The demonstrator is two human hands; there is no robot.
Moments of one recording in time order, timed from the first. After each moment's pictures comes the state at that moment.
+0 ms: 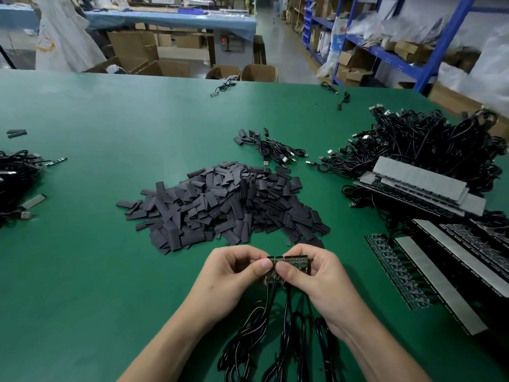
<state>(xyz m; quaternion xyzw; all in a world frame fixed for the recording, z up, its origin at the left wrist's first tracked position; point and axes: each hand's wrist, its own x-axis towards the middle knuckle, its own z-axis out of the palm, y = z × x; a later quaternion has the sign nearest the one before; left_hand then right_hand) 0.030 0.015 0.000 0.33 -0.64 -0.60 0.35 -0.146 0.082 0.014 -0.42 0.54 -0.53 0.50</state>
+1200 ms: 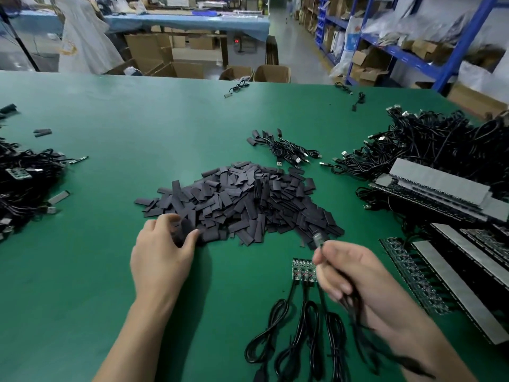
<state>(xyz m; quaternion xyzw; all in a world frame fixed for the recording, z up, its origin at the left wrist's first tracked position) 0.104 -0.036 -0.007 0.70 -0.63 -0.09 0.33 -0.179 0.088 0.030 -0.41 0.43 -0.52 0.61</state>
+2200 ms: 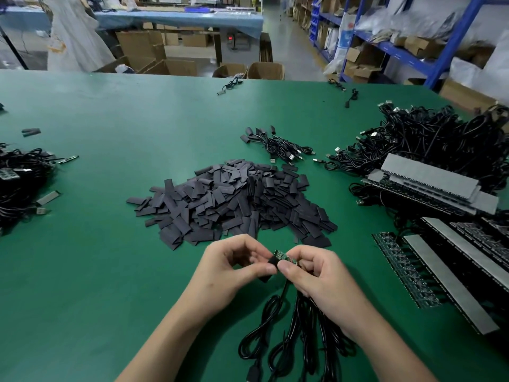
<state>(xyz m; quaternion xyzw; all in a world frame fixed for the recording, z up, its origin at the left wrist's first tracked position) 0.043 0.007 -0.003 0.31 -0.68 -0.55 0.38 -0.152 0.084 0.005 -0.53 0.58 -0.44 0.43</state>
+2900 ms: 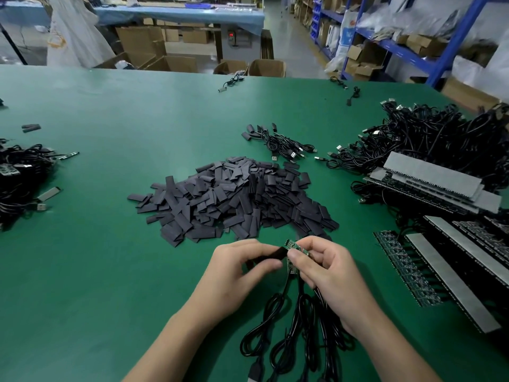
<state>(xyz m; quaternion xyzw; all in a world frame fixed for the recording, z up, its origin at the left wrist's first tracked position) 0.037 0.012 -0.002 0.33 -0.80 -0.36 0.35 -0.151 0.084 0.010 -0.49 0.57 -0.50 0.43</state>
